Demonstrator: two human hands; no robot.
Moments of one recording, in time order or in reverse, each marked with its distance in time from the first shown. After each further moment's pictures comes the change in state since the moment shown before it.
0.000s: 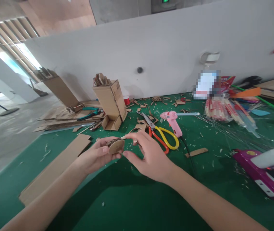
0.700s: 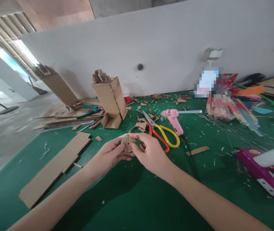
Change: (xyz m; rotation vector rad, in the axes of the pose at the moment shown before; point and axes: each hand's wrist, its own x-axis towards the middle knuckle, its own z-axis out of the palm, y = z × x) left_hand 0.005 -0.017 0.034 0.057 0.138 -0.052; right_hand 0.006 0.014 0.015 0.038 0.037 0.204
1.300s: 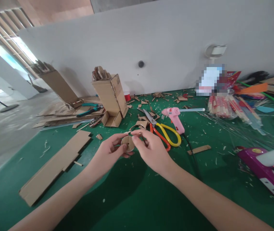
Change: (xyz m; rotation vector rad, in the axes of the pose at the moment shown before) left_hand -0.002 0.003 0.006 0.365 0.182 0.079; right_hand 0.001 0.000 -0.002 0.318 0.032 0.161
